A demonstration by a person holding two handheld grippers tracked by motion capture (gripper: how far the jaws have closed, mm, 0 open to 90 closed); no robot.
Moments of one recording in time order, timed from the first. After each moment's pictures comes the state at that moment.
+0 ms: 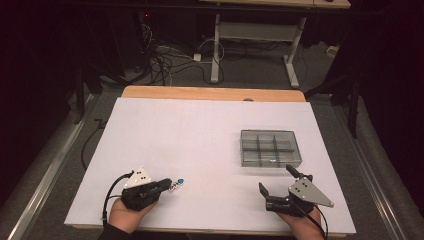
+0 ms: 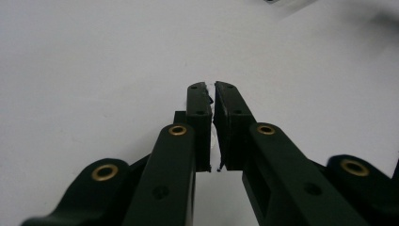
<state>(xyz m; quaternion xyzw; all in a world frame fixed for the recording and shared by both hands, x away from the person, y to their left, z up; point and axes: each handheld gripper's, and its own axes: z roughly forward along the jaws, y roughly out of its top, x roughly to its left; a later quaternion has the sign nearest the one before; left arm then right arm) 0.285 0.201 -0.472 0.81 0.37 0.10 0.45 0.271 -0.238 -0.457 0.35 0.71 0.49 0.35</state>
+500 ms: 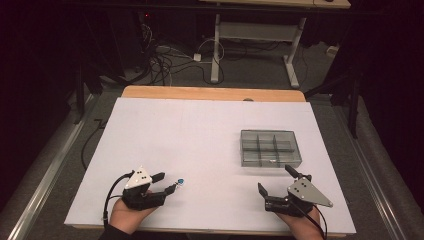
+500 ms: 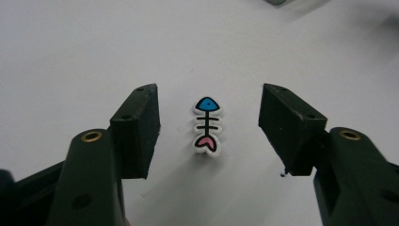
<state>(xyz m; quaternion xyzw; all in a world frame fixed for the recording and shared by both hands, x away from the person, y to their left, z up) 0.287 0.194 -0.474 0.81 0.36 0.12 0.44 0.271 -0.237 -0.458 0.35 0.72 0.49 0.34</state>
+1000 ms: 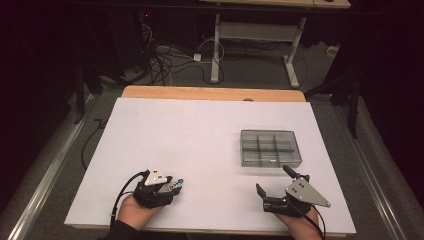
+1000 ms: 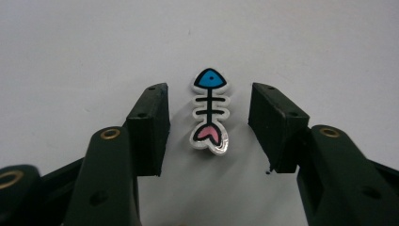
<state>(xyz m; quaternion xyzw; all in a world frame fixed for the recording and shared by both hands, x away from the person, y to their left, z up) 0.301 0.173 -0.485 0.85 0.36 0.12 0.36 0.271 -0.233 -0.459 0.35 0.72 0.49 0.34</state>
